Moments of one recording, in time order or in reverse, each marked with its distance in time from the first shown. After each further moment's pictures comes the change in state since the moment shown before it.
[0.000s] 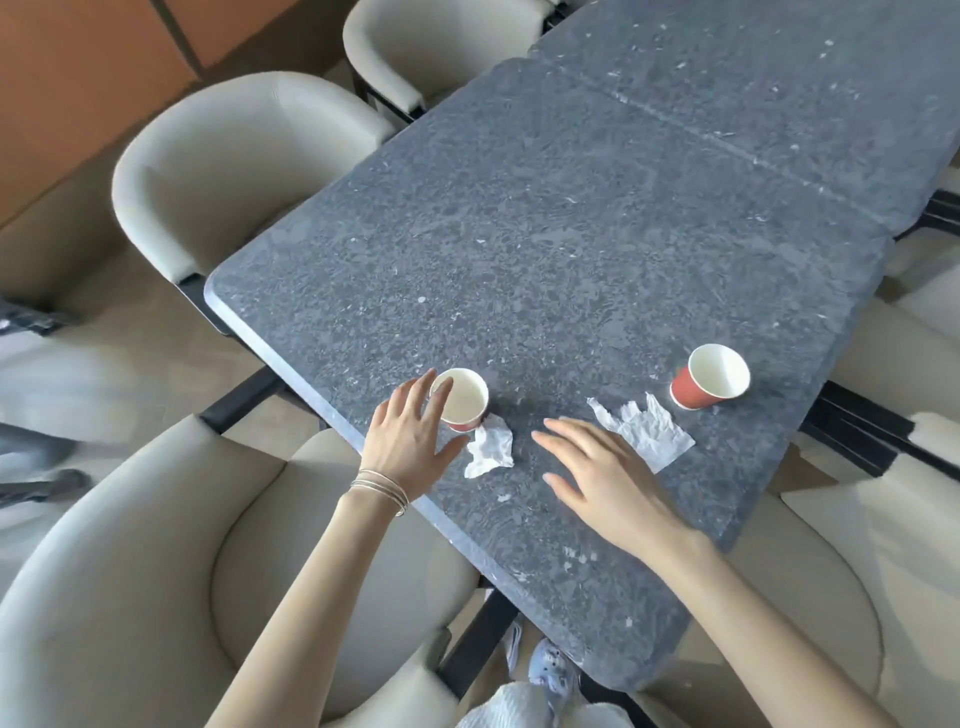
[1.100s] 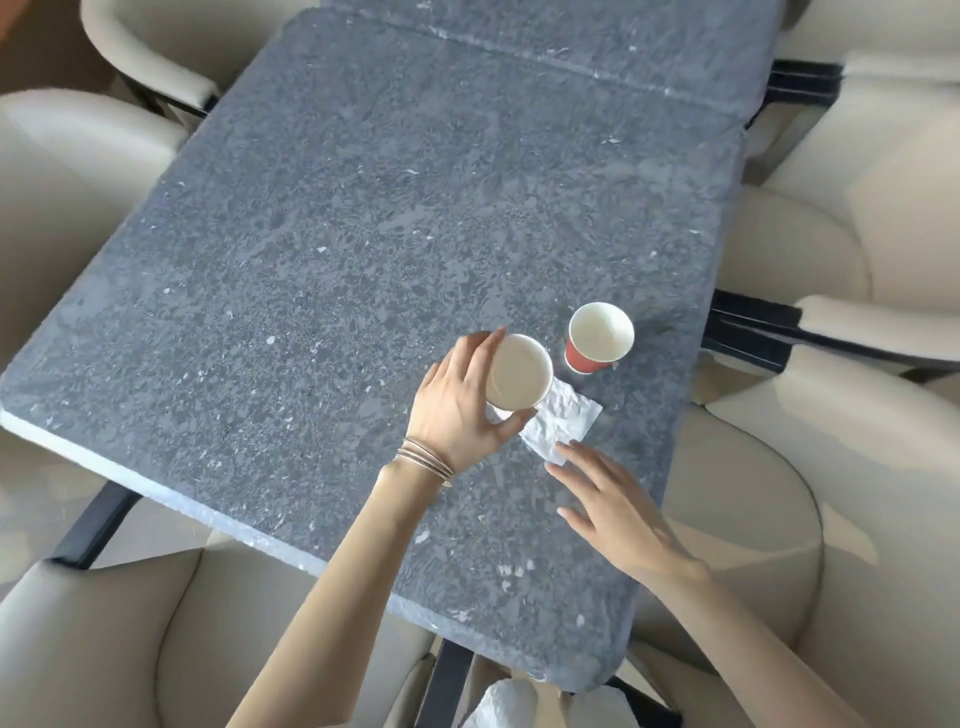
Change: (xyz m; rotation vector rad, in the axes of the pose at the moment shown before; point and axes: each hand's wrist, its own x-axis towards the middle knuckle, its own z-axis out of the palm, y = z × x) left_hand 0.107 0.149 0.035 -0.330 0.016 0.425; right_hand -0.075 0.100 0.054 0.018 0.060 0.313
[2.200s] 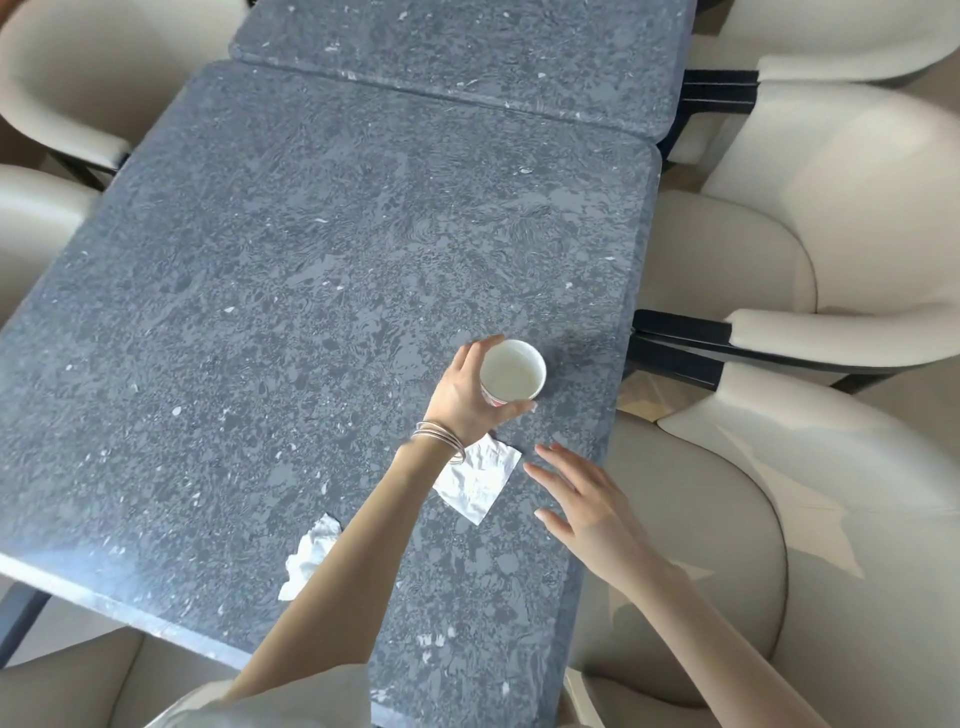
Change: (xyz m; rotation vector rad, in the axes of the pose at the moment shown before) left_hand 0.105 0.032 0.108 -0.265 -0.111 -0.147; right_hand 0.002 0.086 -0.025 0.046 0.238 -0.003
